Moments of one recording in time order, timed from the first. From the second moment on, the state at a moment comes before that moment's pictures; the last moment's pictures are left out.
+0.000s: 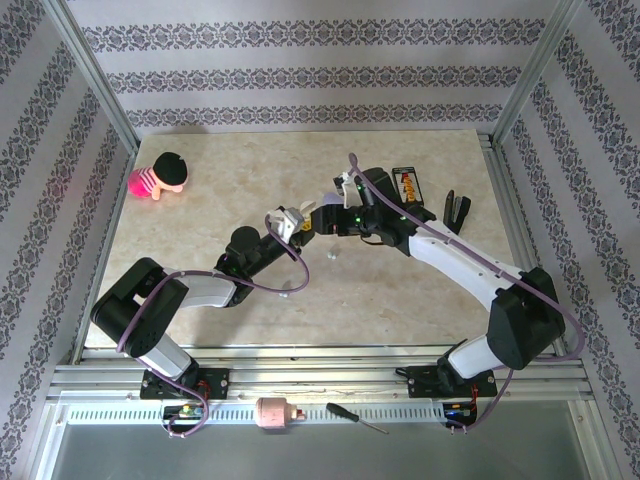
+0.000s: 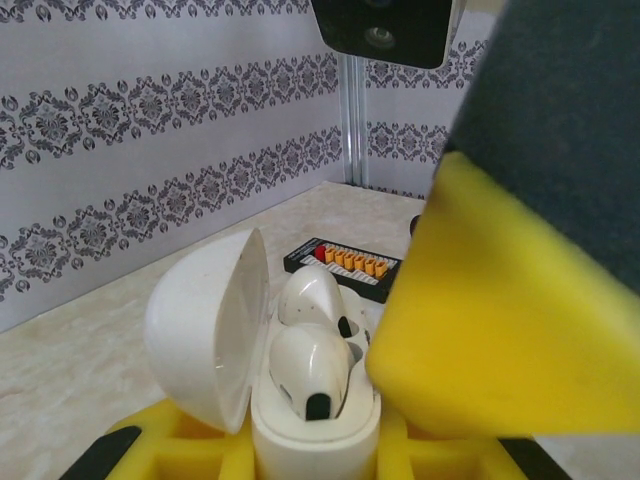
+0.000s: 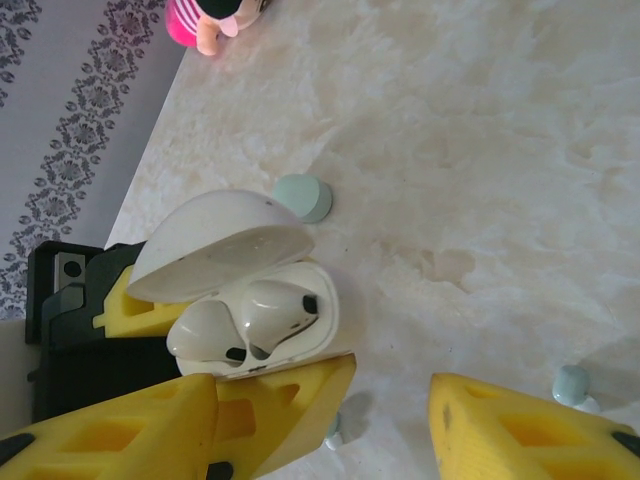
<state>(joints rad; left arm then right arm) -0.58 1.59 0.55 1.05 0.21 0.09 0.58 1.48 1.13 -0.32 -0.41 0.53</state>
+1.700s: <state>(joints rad) -0.55 1.46 0.52 0.96 0.33 0.24 0.53 1.46 1.19 -0.36 -0.46 0.51</state>
